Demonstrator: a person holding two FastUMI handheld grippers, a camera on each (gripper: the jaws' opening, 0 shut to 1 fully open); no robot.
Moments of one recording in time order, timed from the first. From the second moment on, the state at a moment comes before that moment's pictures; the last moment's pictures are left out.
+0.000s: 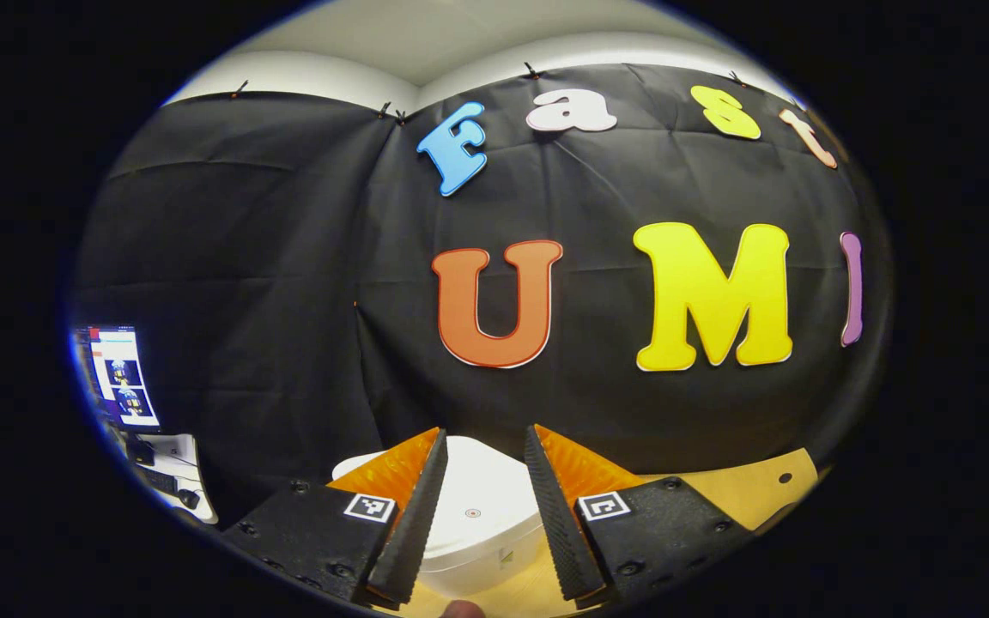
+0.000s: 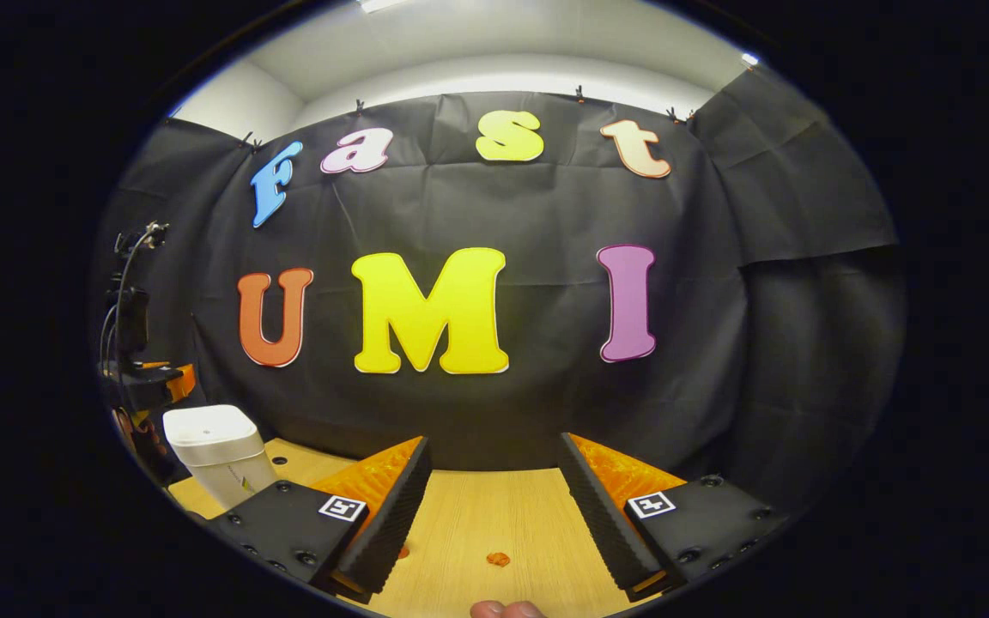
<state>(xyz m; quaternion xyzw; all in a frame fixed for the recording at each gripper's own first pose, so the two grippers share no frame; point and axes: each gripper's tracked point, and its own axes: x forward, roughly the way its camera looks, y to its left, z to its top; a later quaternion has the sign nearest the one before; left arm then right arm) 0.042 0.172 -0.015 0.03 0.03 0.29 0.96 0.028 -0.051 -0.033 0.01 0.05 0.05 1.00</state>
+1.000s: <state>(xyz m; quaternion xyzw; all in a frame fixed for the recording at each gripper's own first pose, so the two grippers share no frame) 0.061 0.208 -0.113 -0.04 0.14 0.34 0.93 0.035 -0.056 -0.053 -0.01 0.07 0.04 1.00</state>
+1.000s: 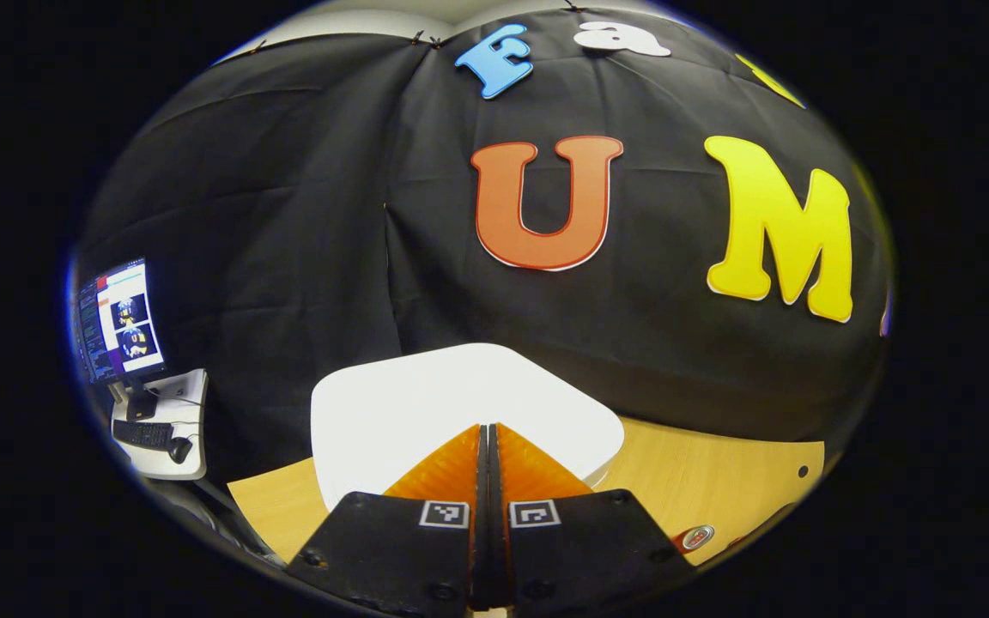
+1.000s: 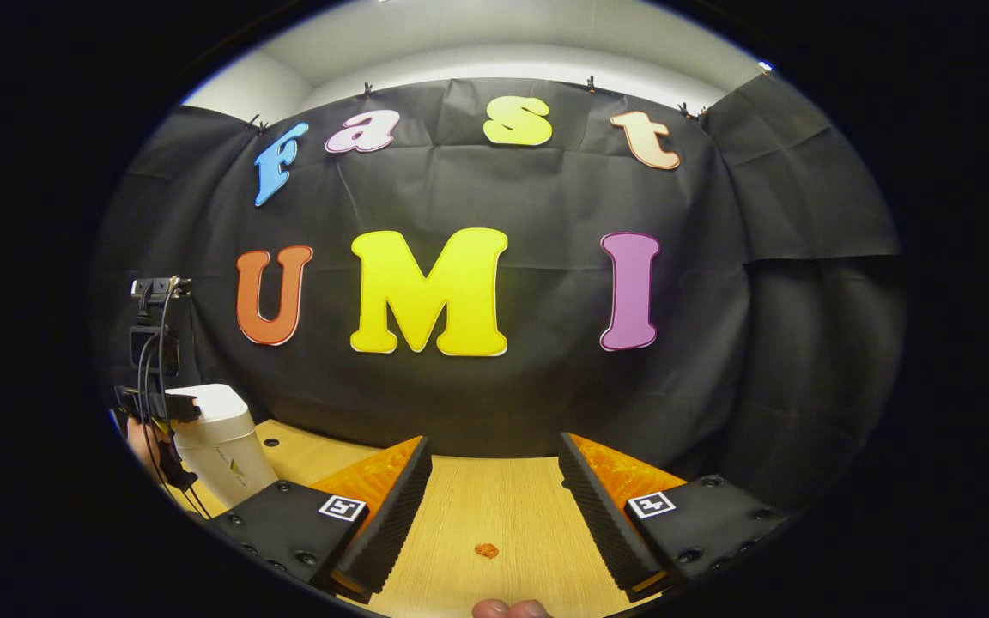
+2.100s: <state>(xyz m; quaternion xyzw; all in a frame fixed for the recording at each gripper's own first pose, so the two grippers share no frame) 0.071 0.133 -0.036 -0.02 0.04 0.23 0.97 0.038 -0.030 -0.058 -0.01 0.07 0.07 1.00</state>
